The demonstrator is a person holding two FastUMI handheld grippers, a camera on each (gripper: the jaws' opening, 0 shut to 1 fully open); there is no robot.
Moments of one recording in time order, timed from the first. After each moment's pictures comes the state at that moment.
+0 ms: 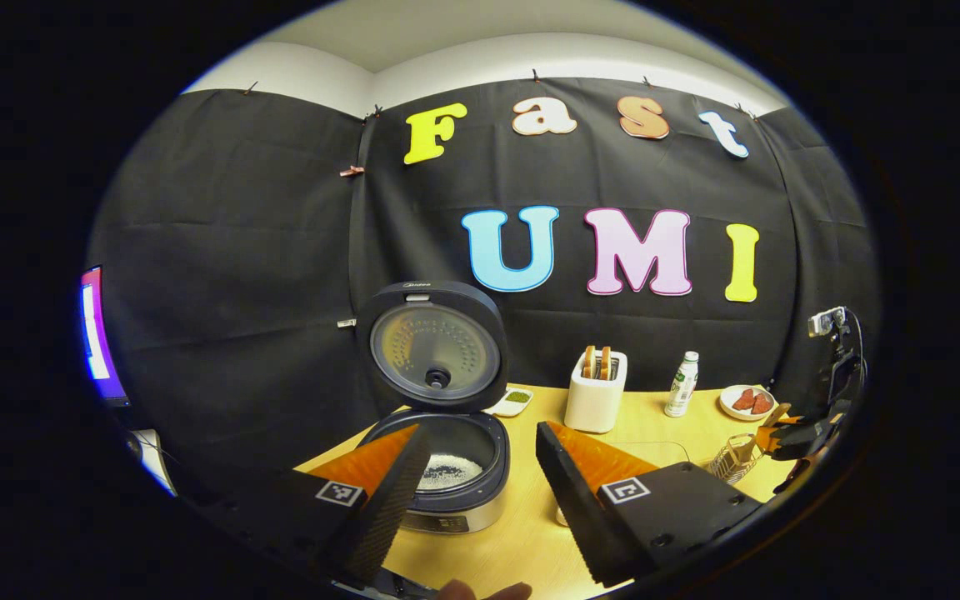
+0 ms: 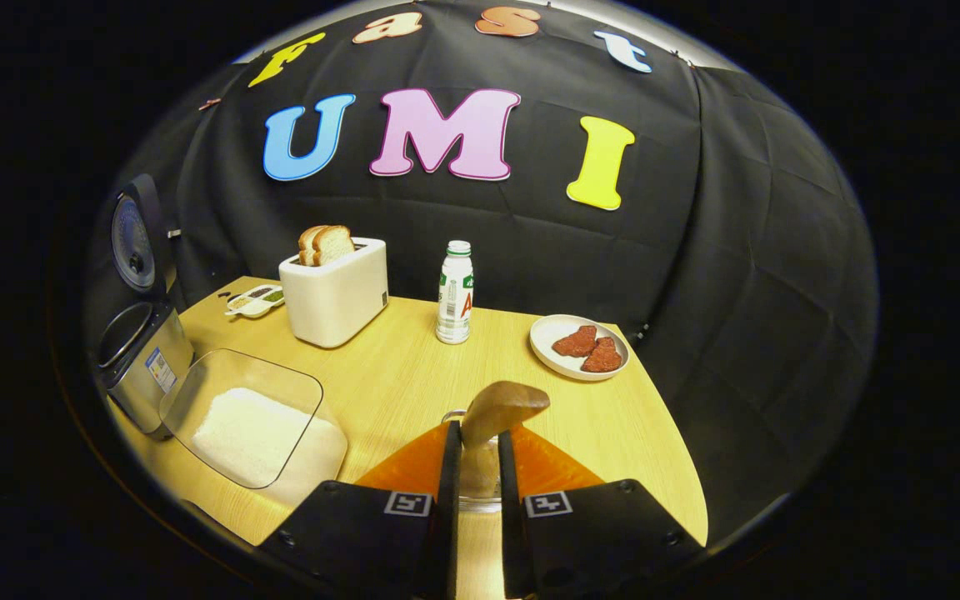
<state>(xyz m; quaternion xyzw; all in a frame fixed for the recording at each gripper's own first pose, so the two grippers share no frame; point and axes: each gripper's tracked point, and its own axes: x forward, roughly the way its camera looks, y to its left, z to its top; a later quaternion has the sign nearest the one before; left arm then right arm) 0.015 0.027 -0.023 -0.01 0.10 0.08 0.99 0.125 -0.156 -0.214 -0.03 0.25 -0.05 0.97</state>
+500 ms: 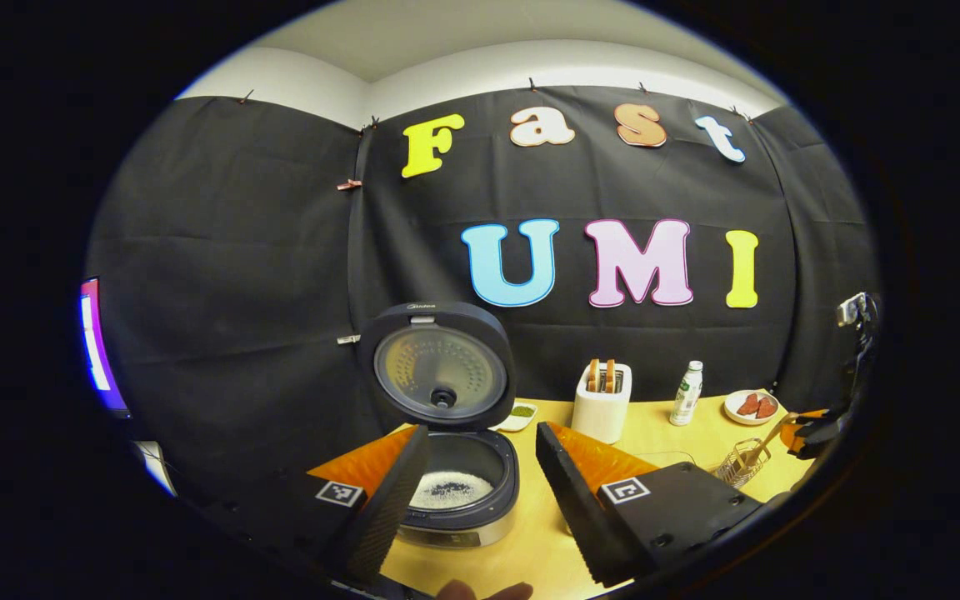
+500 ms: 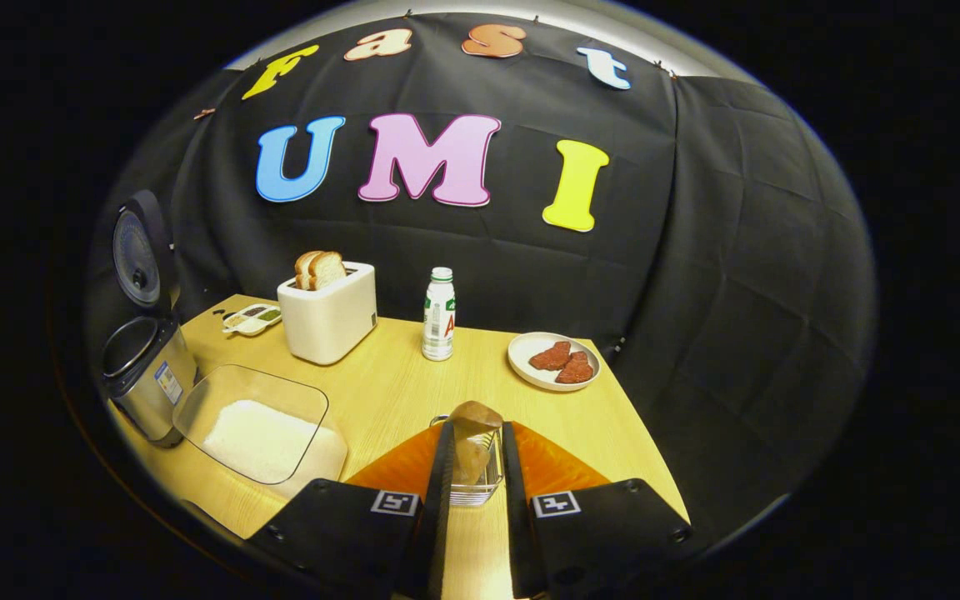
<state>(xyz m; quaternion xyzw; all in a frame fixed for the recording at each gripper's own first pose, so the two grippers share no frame) 0.032 0.046 -0.001 0.00 0.08 0.08 0.99 0.091 -0.164 -0.168 -0.03 0.22 -0.08 0.97</state>
